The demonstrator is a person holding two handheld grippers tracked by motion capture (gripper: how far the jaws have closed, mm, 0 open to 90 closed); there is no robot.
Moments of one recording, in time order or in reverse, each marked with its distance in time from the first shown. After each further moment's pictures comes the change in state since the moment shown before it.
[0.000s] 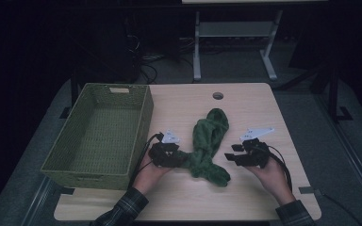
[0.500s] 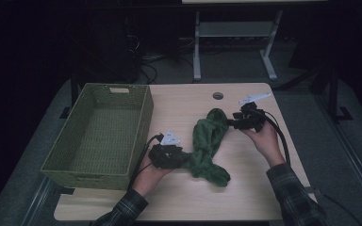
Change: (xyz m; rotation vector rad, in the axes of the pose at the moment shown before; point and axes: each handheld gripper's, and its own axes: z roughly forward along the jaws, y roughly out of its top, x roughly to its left) left arm -0.008 0.003 -0.008 -0.037 -0.027 0.009; right arm -0.076 0.066 0.020 -0.043 -0.106 0.056
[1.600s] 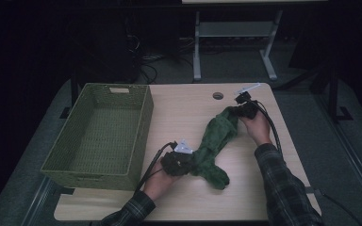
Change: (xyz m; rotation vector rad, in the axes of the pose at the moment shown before) left arm -0.027 -0.008 0.030 0.080 -0.155 0.024; right arm -0.057 0.024 0.067 0.097 -0.106 0.050
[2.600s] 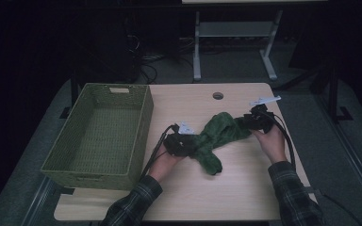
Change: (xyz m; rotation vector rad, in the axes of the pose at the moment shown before) left arm 0.045 0.036 0.018 -0.024 0.180 0.014; right arm 0.012 -0.049 -0.060 -0.103 -0.030 0.031
